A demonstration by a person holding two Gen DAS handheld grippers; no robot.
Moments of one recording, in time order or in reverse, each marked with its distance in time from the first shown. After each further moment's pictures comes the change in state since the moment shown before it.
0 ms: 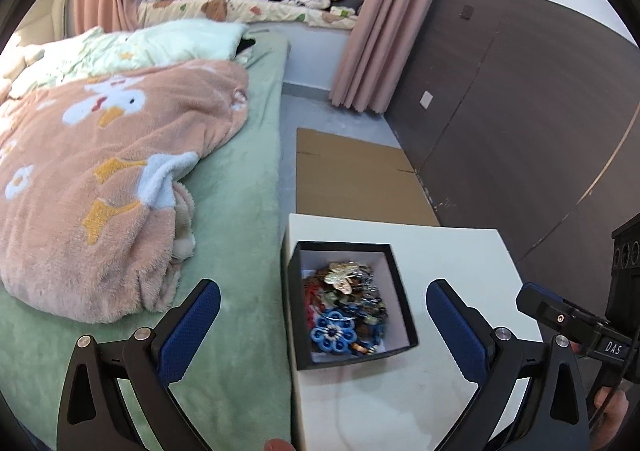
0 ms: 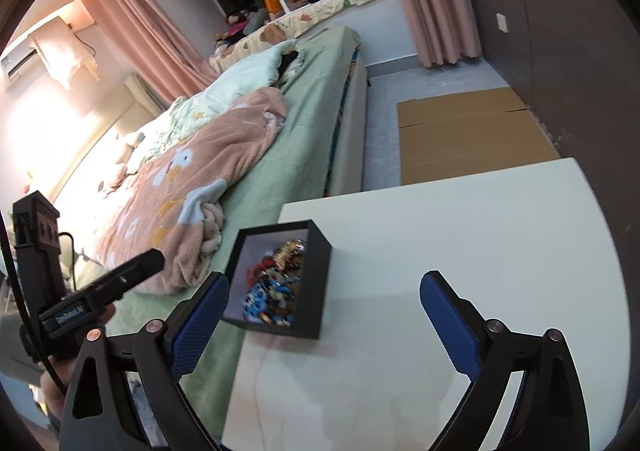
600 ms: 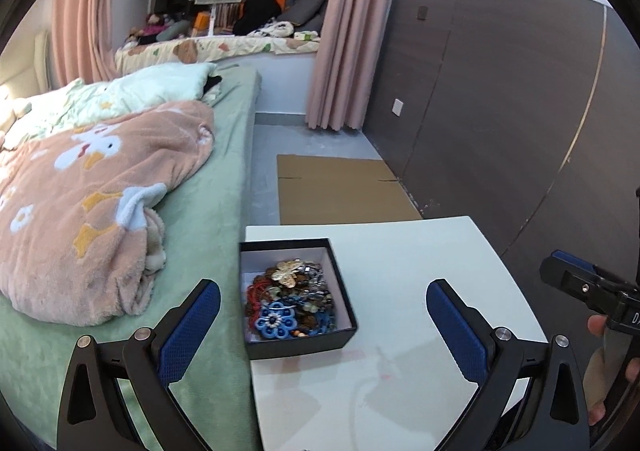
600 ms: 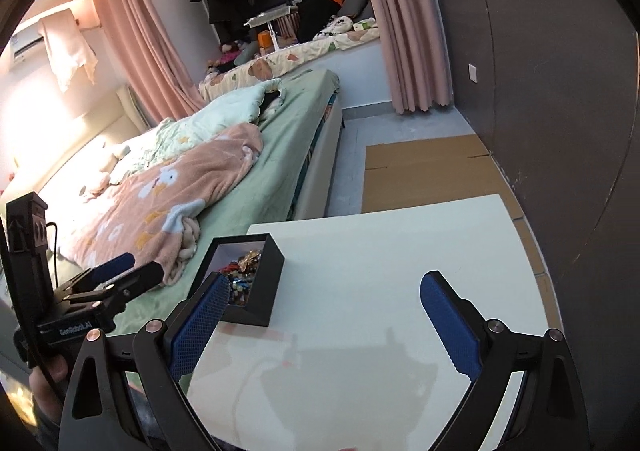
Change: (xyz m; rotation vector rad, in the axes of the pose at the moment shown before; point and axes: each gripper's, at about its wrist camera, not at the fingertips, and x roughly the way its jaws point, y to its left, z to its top) left arm -0.022 -0.068 -0.030 0.143 -0.098 0.000; right arm -0.082 -0.022 -0.018 -0.082 -0.143 -0.110
